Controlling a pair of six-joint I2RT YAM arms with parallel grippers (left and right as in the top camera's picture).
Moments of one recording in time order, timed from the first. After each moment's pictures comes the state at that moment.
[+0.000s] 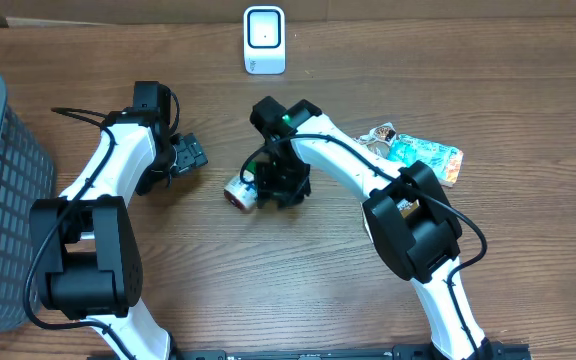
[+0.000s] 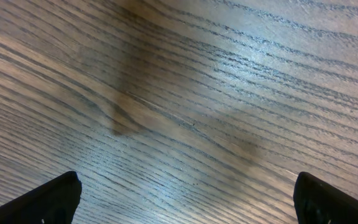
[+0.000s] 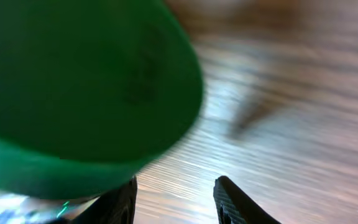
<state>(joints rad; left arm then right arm) 0.00 1.90 1.30 -0.81 -0.07 -0.50 0.66 2.29 1.85 -1.14 -0.42 0.58</state>
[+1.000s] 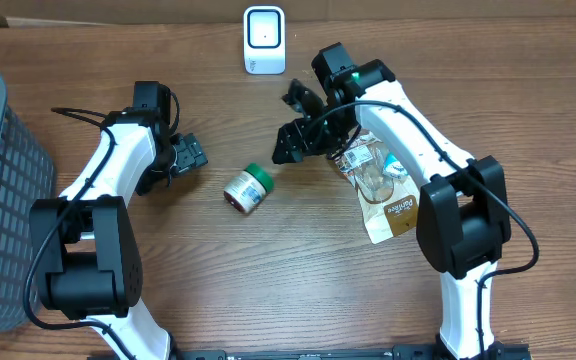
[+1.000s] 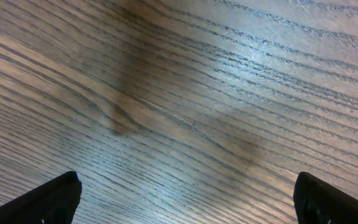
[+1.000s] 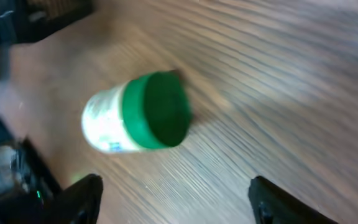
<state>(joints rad) 0.00 1.90 1.30 -0.81 -0.07 -0.50 0.44 2.18 1.85 -1.06 -0.63 -0.07</state>
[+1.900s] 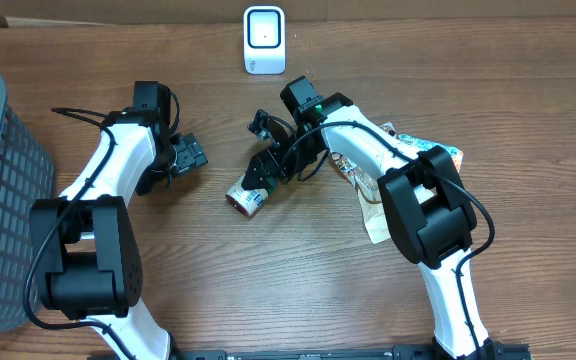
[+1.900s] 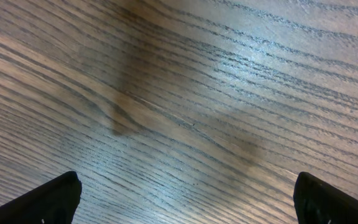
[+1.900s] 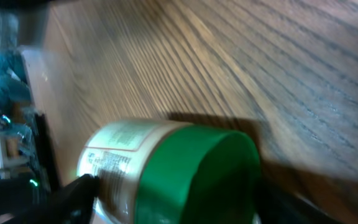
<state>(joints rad) 0.00 1.90 1.30 -0.81 -0.07 -0.50 0.53 2.32 1.75 -0.81 -0.80 -0.13</state>
